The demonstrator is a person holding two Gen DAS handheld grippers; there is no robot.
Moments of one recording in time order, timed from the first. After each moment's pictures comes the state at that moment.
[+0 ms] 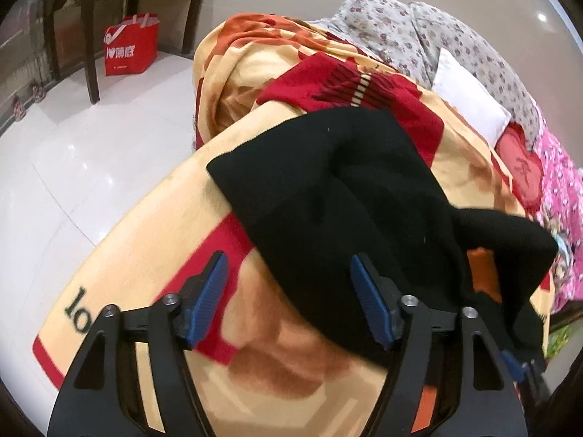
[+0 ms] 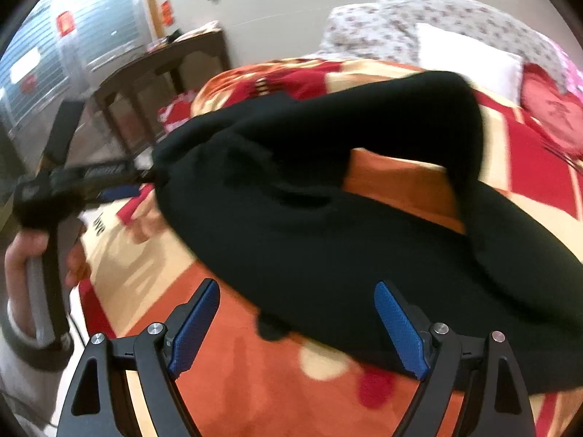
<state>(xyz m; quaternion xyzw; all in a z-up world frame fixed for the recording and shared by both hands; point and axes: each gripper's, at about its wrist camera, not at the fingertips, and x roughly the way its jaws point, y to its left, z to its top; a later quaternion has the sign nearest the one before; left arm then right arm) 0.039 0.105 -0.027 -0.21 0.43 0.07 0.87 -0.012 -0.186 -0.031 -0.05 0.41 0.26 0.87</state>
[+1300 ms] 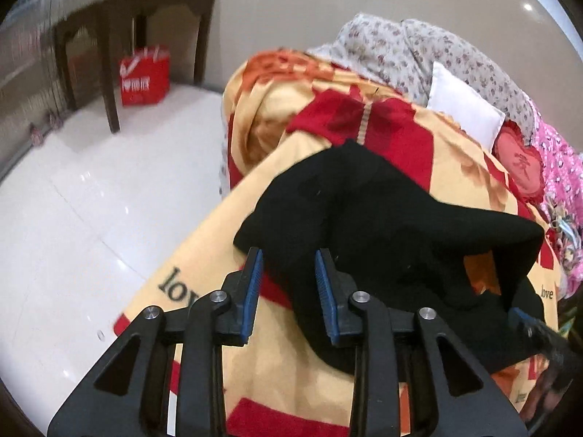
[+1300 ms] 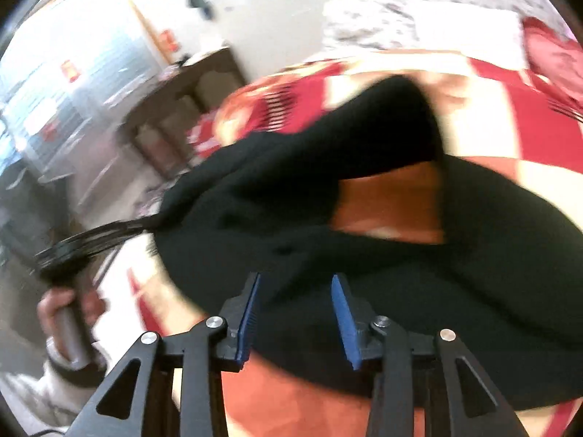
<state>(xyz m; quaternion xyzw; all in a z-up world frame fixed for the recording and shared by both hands) -0.036 0.112 0.015 -0.15 0.39 0.09 0.90 0.013 -0.244 -0.021 0.08 0.44 0.27 0.85</state>
